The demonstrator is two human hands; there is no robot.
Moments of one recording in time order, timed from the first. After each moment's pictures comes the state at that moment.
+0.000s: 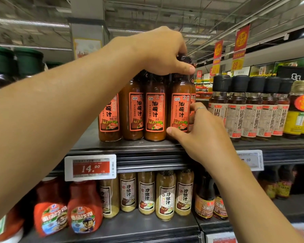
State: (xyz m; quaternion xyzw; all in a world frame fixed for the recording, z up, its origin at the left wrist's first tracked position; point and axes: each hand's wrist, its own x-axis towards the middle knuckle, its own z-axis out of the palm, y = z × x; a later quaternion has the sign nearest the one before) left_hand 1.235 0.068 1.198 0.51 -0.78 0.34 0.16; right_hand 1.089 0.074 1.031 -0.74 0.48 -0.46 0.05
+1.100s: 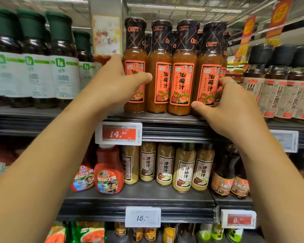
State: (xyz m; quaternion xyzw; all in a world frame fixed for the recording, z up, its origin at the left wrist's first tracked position) left_hand 1.324 0.144 1.060 0.61 -0.56 -0.07 0.57; right_hand 1.092 0.066 1.029 -0.75 0.48 -0.46 0.03
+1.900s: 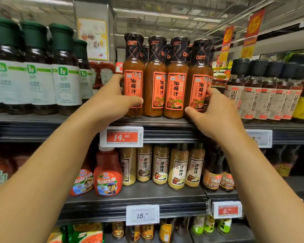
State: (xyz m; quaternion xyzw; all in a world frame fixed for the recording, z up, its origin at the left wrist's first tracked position) left_hand 1.345 0.141 1.041 0.59 -0.58 -0.15 0.54; right_hand 1.099 0.077 1.026 -0.73 0.51 -0.45 0.02
